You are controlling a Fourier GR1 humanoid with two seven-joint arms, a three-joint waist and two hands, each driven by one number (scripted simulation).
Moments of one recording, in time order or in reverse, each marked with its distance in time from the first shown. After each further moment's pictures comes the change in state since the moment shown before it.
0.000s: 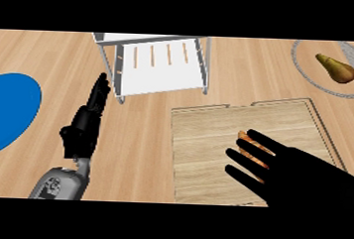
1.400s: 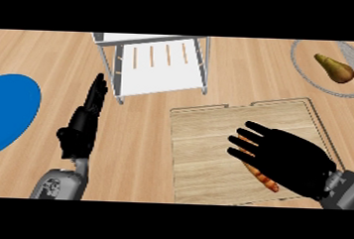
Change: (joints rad) left arm 0.017 -0.053 0.076 0.002 -0.057 -0.071 -0.020; right arm 0.138 0.119 -0.018 0.289 0.351 -0.170 -0.307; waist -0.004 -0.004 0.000
